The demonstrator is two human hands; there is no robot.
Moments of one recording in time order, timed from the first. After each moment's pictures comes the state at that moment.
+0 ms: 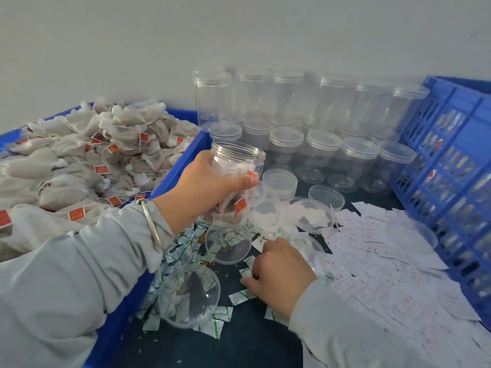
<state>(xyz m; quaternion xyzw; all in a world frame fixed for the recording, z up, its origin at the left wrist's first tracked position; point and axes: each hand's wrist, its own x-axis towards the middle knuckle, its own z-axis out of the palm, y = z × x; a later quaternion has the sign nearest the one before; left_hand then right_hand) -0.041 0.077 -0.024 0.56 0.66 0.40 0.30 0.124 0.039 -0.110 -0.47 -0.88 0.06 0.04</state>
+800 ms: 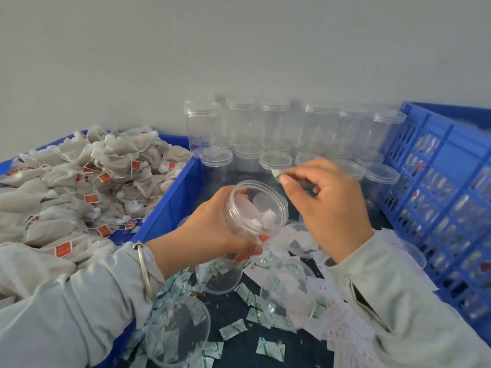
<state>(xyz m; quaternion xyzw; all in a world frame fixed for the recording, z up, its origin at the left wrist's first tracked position) -0.026 0.065 -0.028 0.68 0.57 0.35 0.31 0.158 0.075 0.012 -0.44 -0.74 0.07 0.50</state>
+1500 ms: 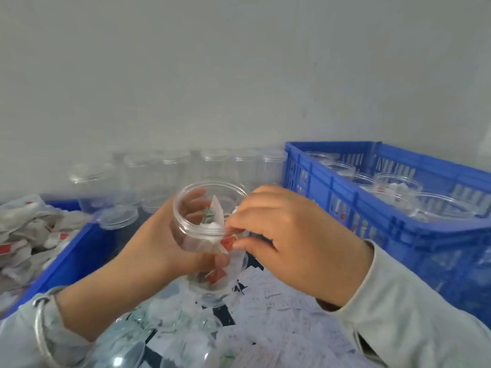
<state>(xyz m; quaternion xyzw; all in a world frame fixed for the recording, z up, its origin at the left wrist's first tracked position) 0.079 0.074 0.047 0.72 0.39 0.45 0.35 0.273 0.028 0.090 -0.33 -0.89 -0.08 0.30</state>
